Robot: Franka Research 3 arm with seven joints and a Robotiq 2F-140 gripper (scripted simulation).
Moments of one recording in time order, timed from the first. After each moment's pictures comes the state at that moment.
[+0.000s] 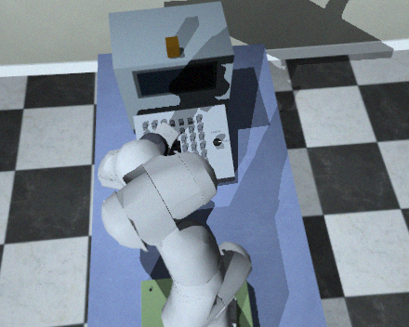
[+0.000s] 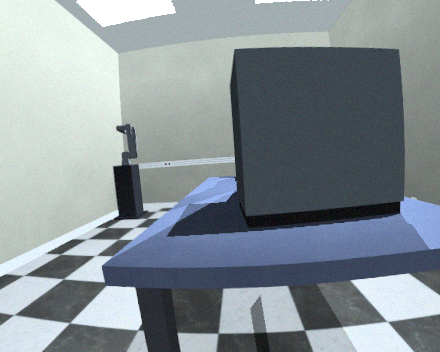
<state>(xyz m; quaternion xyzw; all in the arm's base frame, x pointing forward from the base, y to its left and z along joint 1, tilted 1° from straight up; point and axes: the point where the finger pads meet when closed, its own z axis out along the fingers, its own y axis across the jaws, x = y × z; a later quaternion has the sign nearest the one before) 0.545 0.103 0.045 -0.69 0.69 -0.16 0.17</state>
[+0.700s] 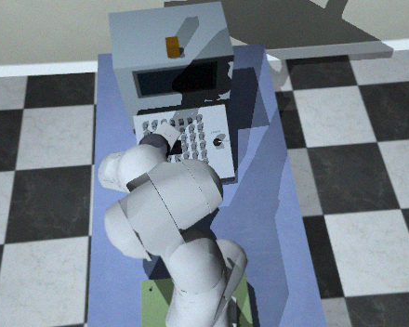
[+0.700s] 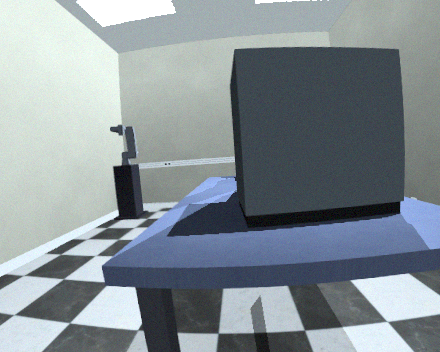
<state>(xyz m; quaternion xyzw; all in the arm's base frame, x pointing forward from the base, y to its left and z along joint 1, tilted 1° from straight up) 0.538 0.102 0.066 -0.69 0.68 -0.16 0.18</state>
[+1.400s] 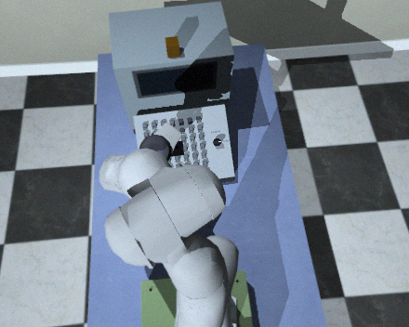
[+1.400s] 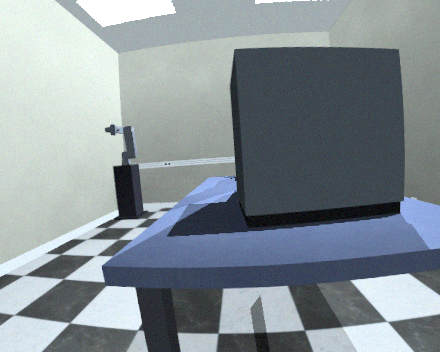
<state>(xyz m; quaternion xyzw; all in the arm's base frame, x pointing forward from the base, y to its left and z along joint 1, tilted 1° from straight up) 0.528 0.097 0.073 -0.69 0.68 -0.16 0.18</state>
